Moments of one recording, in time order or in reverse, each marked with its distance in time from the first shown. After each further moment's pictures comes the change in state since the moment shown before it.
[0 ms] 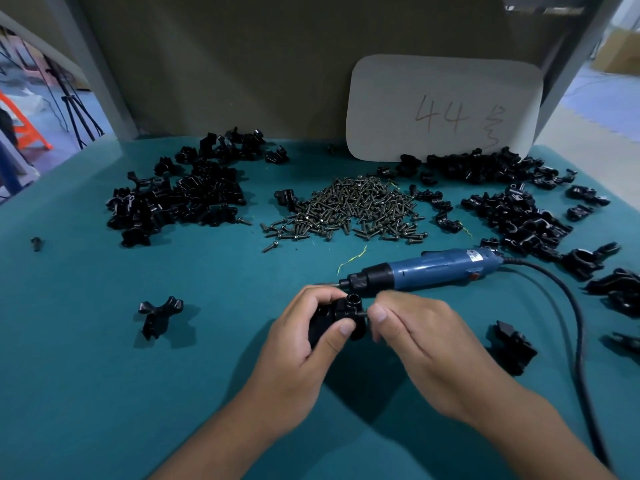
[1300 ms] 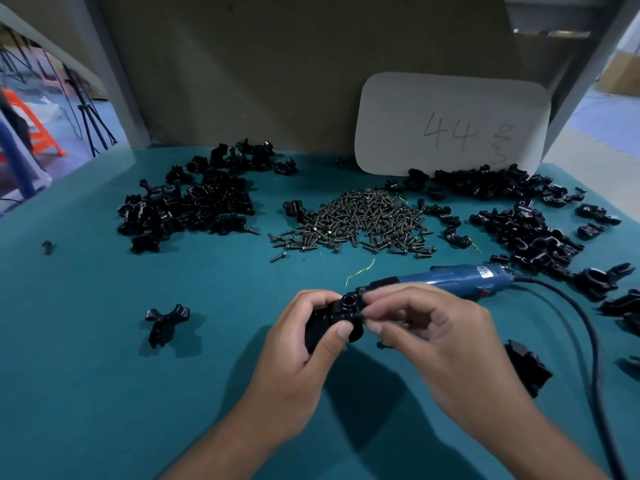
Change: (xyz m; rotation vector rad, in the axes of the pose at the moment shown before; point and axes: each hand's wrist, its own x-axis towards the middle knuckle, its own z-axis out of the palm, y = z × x) left_hand 0.004 -0.004 -0.005 -0.017 0.067 0.012; right_hand 0.010 -0.010 0.006 0.521 0.250 0.084
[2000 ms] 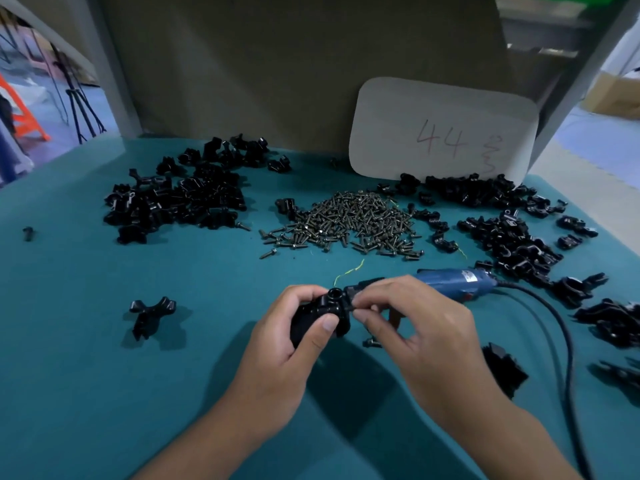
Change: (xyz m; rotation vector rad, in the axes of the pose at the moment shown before) left_hand -0.002 0.001 0.002 -0.060 0.055 -0.030; right_hand 0.005 -0.001 -0.002 -0.388 0.030 -0.337
